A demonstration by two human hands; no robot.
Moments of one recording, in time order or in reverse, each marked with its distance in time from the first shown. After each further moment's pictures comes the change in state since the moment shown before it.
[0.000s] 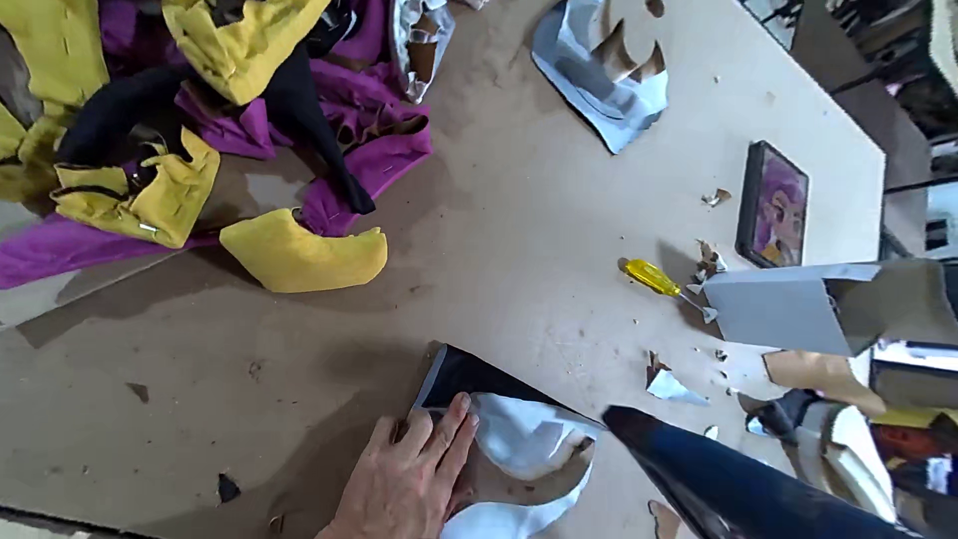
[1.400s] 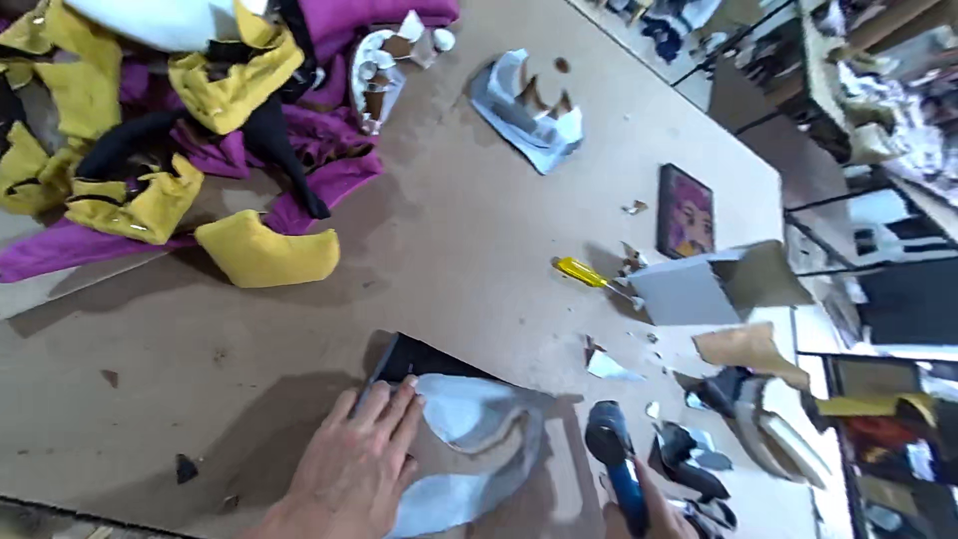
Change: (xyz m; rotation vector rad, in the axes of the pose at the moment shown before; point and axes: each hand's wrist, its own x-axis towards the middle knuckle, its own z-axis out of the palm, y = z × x) left_hand 0.008 0.014 -0.024 0.027 -0.036 0.052; right_hand -0.043 0.146 0.131 -0.112 0.440 0.171
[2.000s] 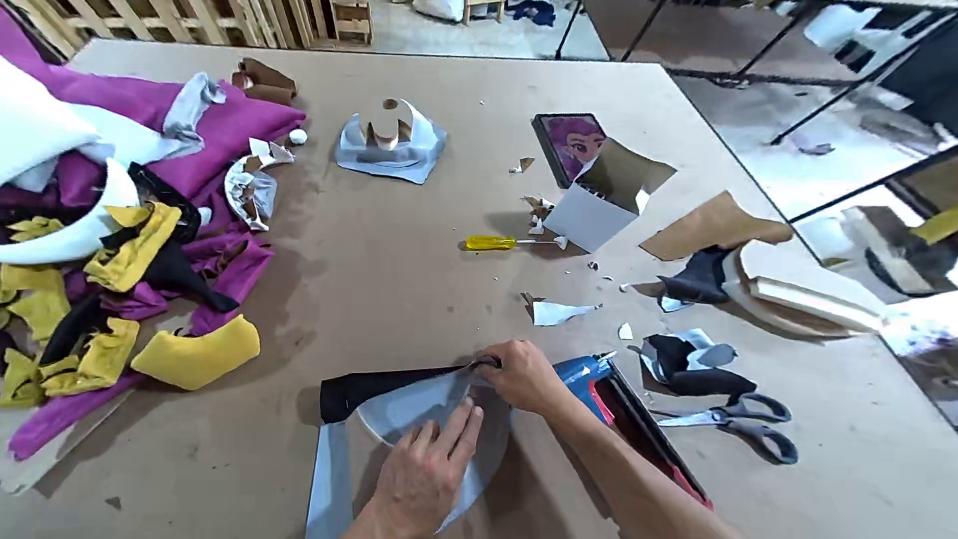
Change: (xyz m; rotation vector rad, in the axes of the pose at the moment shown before) left_hand 0.047 0.084 0.071 0.056 0.184 0.372; right_hand 0.133 -0.053 0.040 0.367 -0.453 -0.255
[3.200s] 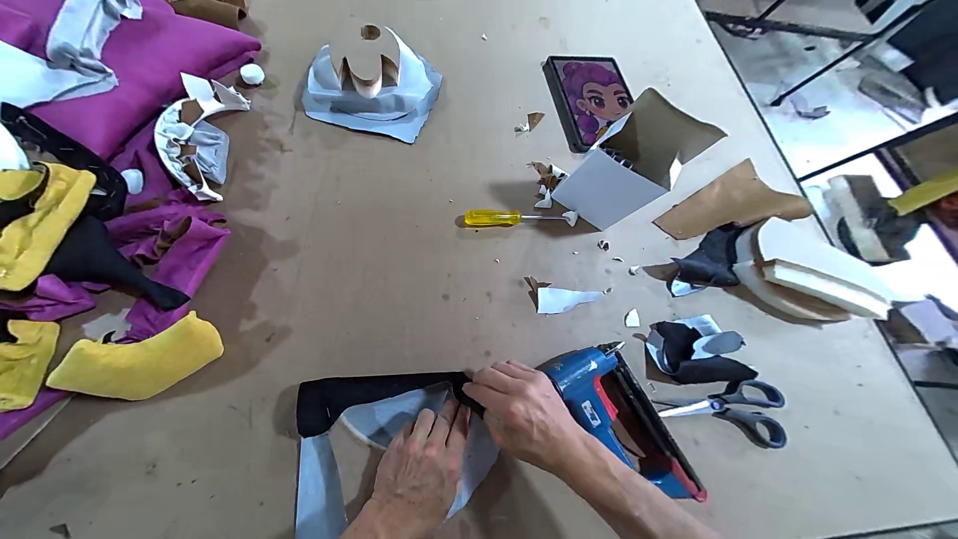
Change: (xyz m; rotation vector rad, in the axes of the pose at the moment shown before) left_hand 0.009 0.004 0.010 -0.003 -0.112 -0.100; right_hand -0.028 0.019 0.045 -0.310 0.471 -0.715
